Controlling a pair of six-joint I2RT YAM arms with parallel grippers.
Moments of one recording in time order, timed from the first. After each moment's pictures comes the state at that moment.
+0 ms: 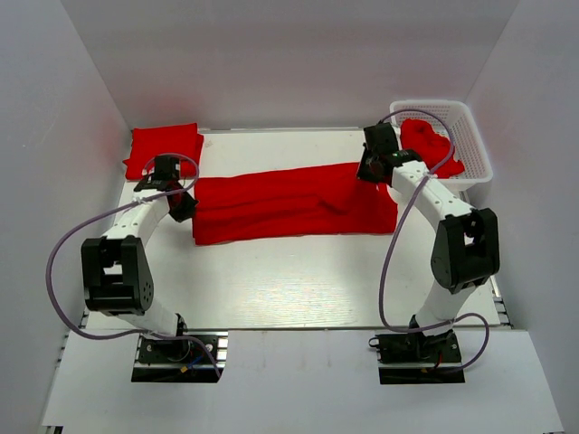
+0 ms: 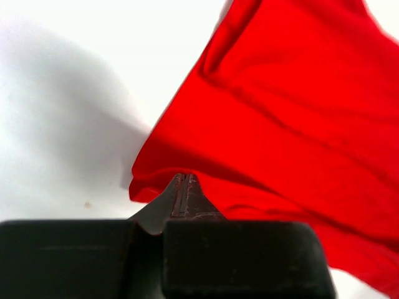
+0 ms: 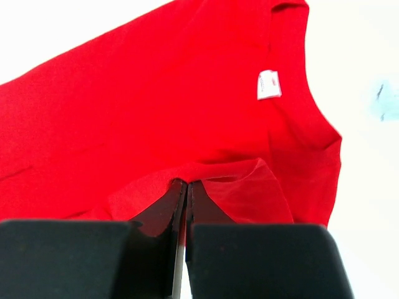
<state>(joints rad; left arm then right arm) 0.00 1.53 1.07 -0.58 -0.10 -0.70 0.34 1.74 1.43 -0.53 0.21 0.49</state>
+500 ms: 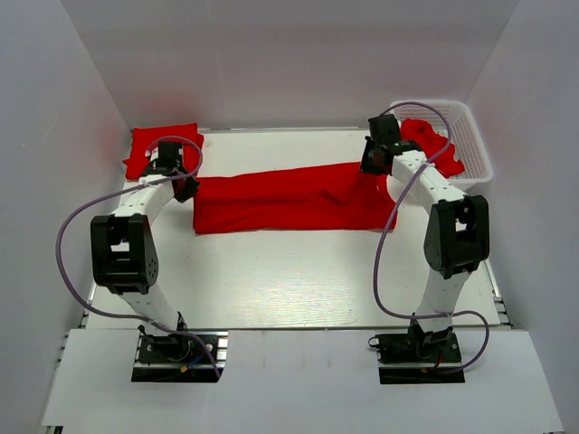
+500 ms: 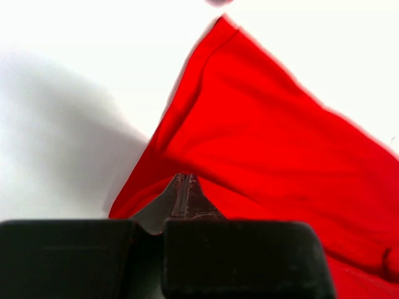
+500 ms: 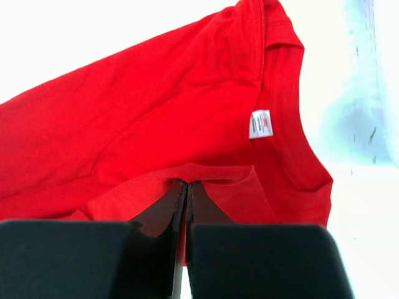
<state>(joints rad) 0.00 1.71 1.22 -0.44 -0.13 -0.67 0.28 1.87 1.56 -0.54 0.16 0.42</state>
